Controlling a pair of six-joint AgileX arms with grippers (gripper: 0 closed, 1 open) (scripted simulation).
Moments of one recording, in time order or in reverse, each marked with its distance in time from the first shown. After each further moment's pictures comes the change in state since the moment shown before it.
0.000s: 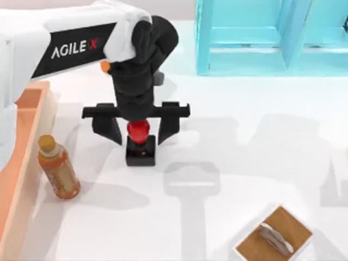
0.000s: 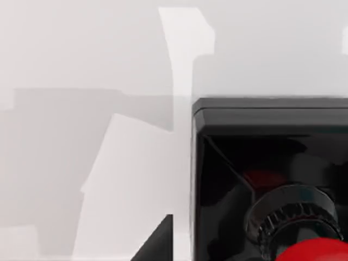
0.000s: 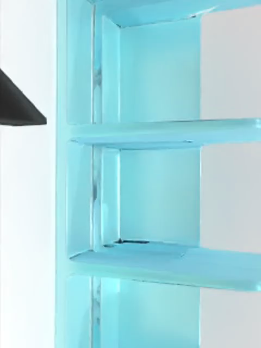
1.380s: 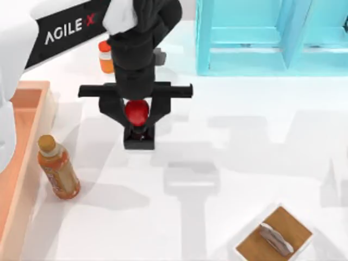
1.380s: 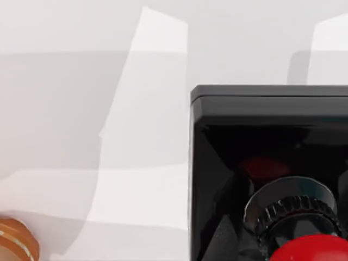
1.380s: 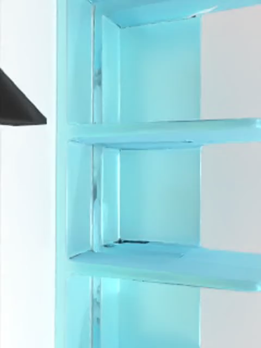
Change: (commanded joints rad) left arm -0.007 -0.005 0.191 -0.216 0.000 0.001; right arm 0.000 0.000 0.000 0.000 0.000 0.000
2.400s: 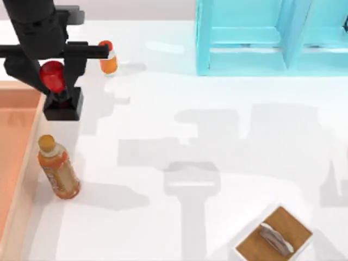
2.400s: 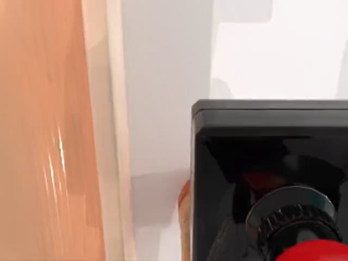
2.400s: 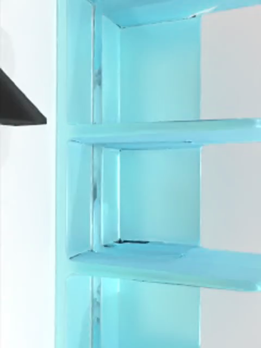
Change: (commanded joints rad) left arm 0.291 -0.170 0.017 -0.165 -0.001 0.283; right arm 0.000 0.000 0.000 0.000 0.000 0.000
